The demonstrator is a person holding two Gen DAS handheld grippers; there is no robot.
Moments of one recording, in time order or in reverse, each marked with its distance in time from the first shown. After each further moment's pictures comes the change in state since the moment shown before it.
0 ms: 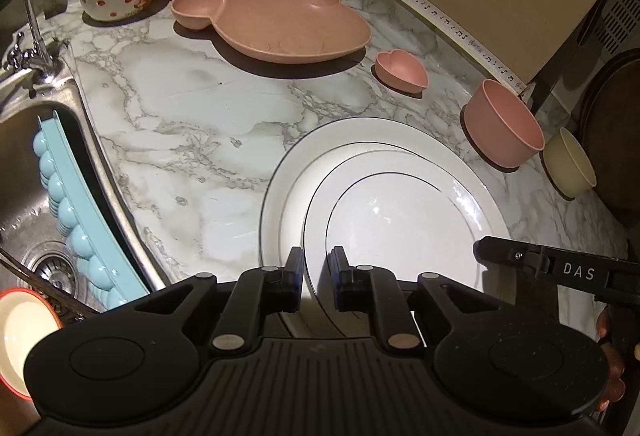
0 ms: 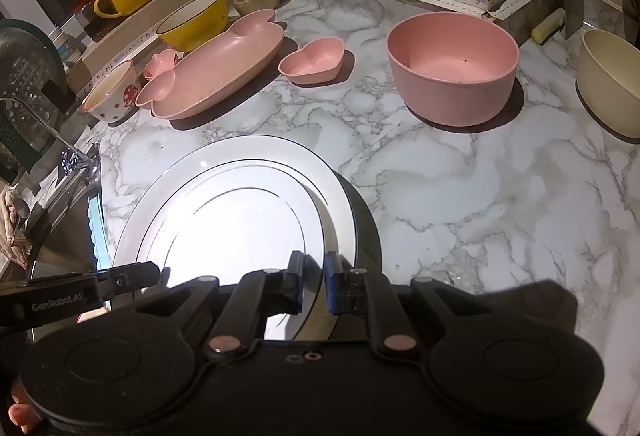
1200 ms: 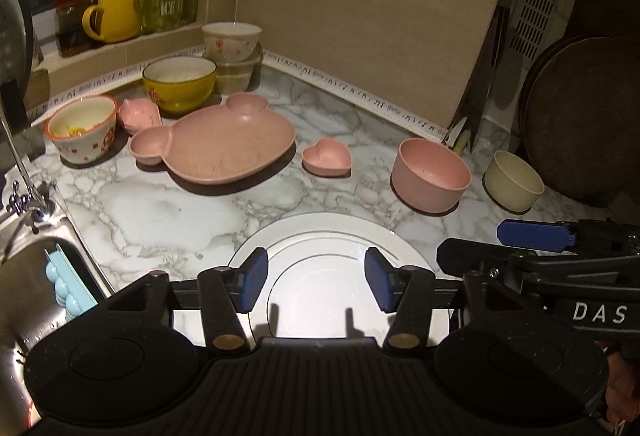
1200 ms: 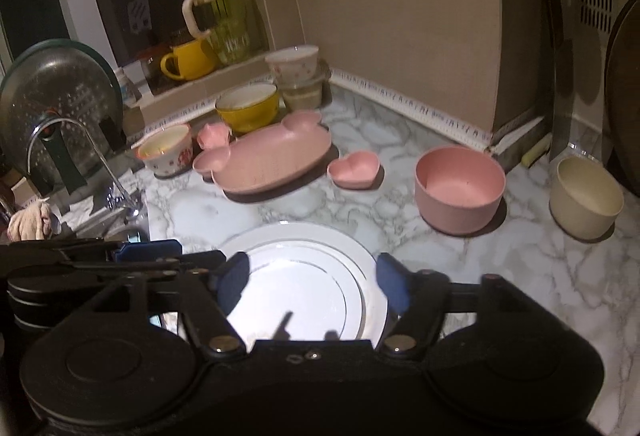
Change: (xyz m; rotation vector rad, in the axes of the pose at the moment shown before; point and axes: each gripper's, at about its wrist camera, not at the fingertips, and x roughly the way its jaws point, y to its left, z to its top) left arm -0.068 -0.052 0.008 0.236 -0.245 -0.033; right arm -0.089 0.056 -0.008 -0.155 -0.283 -0.028
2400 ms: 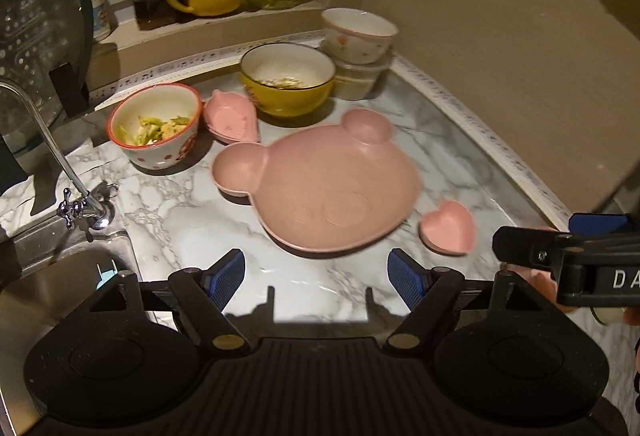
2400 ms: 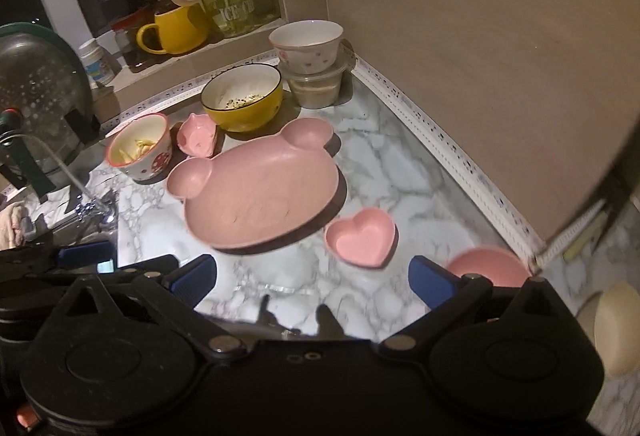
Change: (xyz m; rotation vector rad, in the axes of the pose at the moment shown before) left arm 0.082 0.062 0.103 -0.253 0.140 0.289; right arm 0.124 -0.011 0.134 -0.130 0.242 0.036
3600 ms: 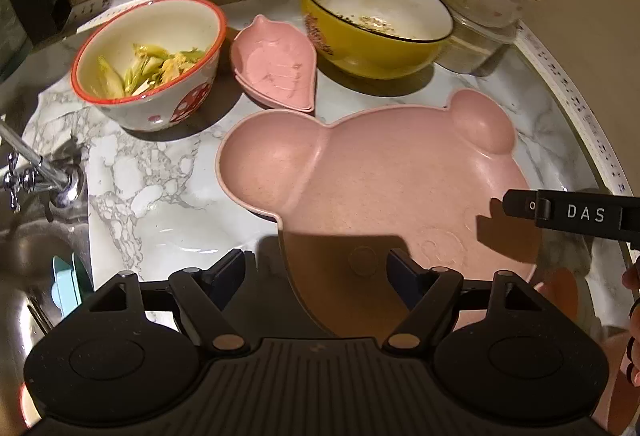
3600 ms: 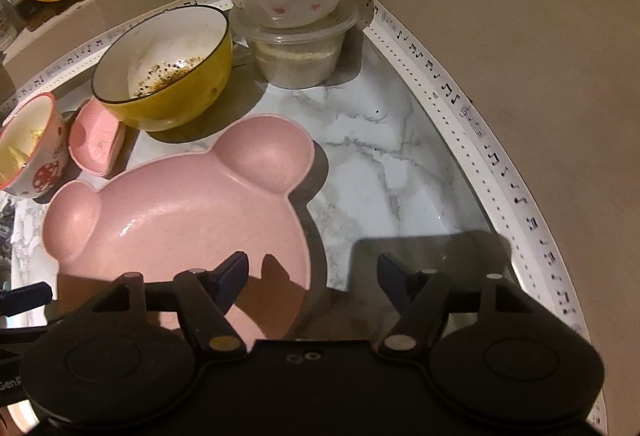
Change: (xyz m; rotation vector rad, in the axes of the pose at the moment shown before) left arm 0.138 0.034 0.043 -0.204 0.181 0.119; right arm 0.186 -0.007 0.084 -0.088 0.189 -0.049
